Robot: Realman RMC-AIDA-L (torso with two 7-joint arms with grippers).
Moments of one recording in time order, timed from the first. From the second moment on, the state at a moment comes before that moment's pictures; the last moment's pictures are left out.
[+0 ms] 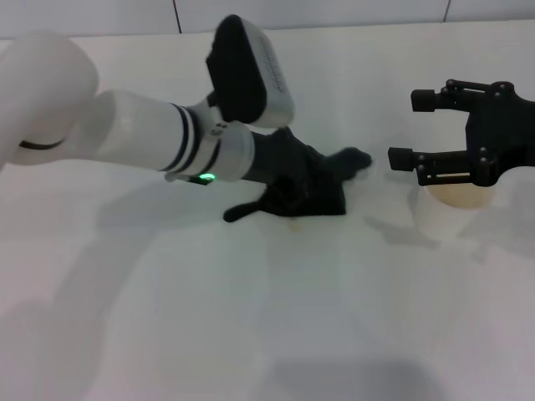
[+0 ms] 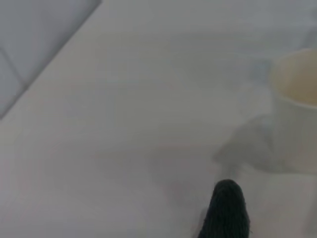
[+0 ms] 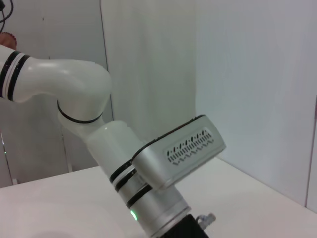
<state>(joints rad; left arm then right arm) -0.91 -2.08 1.80 0.46 1.57 0.73 -1.47 0.18 2.01 -1.22 -1.42 -1.62 -1.42 1.71</state>
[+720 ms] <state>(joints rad) -0.89 -2.08 1.73 0.48 1.70 0.88 -1.55 0.17 2.01 -1.21 -1.42 -1.62 -1.42 1.71</state>
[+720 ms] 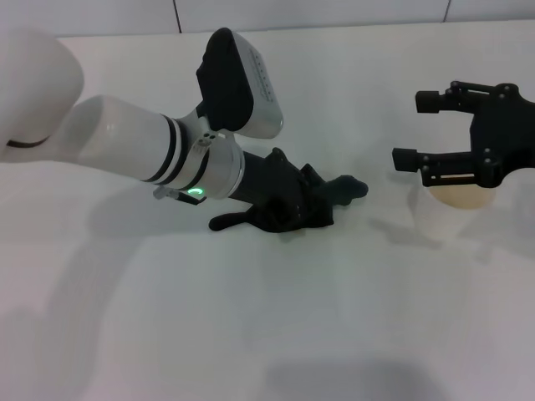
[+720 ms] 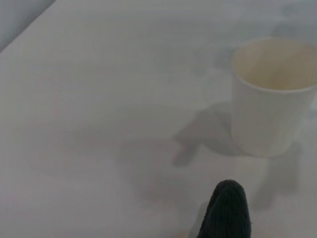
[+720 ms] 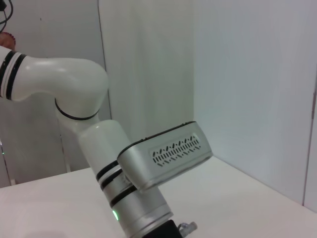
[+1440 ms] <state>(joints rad) -0.73 -2.08 1.55 0.65 1.87 1.05 -1.60 0.17 2.01 -1.23 -1.42 -1.62 -1.42 1.71</state>
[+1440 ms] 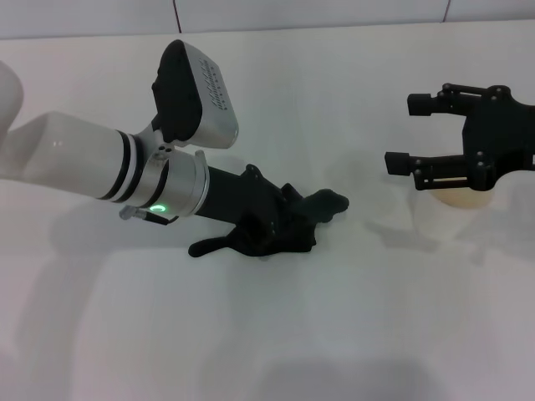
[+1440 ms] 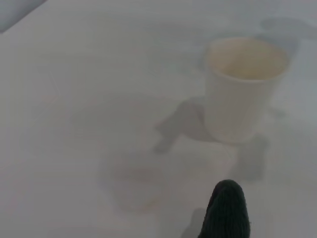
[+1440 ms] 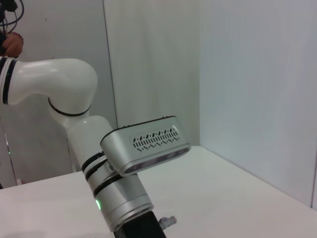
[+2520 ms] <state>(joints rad) -0.80 -2.09 1.47 0.60 1.96 1.00 -1.58 0.17 2.01 -1.24 -1.42 -1.61 -1.42 1.70</state>
